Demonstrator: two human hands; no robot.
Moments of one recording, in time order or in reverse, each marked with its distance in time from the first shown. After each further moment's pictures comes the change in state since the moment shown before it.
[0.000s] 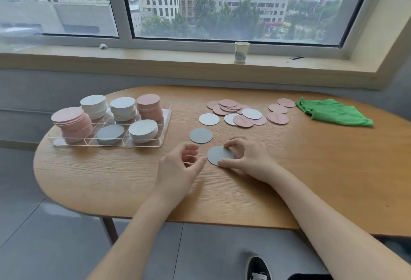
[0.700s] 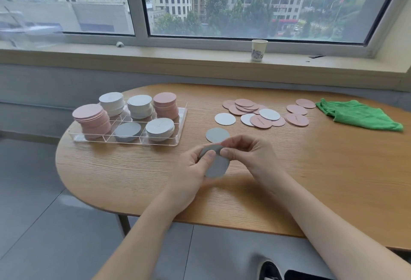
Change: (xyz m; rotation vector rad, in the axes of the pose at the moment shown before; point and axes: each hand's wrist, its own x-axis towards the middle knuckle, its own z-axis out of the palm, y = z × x) left_hand -0.002 0.000 -0.013 -0.584 -0.242 -0.202; right_hand -0.009 -0.051 0.016 0.973 0.055 -0.116
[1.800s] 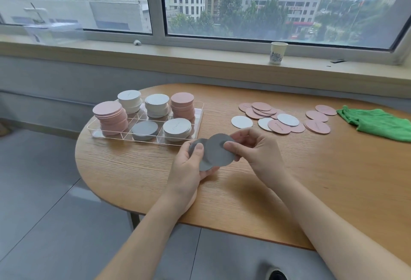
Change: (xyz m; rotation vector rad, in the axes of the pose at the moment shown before) left_hand 0.002 0.010 -0.027 -0.236 0.250 -0.036; right_hand 0.024 -0.003 0.031 -0.013 0.050 -0.054
